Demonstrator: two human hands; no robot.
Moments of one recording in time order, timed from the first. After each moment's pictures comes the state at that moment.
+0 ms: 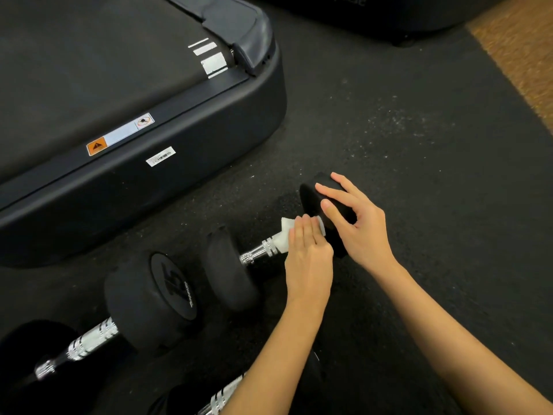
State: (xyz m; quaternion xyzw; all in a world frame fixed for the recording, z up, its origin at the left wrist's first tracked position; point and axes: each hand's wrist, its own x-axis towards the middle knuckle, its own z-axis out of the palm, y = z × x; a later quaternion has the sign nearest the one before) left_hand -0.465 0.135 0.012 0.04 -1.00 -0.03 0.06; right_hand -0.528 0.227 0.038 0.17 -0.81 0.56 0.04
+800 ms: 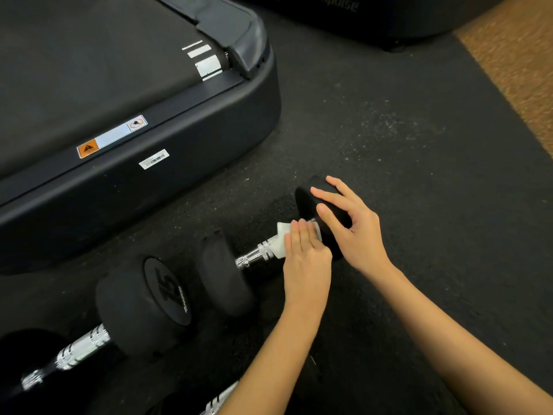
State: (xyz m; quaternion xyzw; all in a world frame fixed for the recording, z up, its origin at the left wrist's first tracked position) left_hand -0.465 0.136 0.009 0.04 -1.00 0.00 0.05; right_hand -0.528 0.229 0.036 0.17 -0.81 0.56 0.04
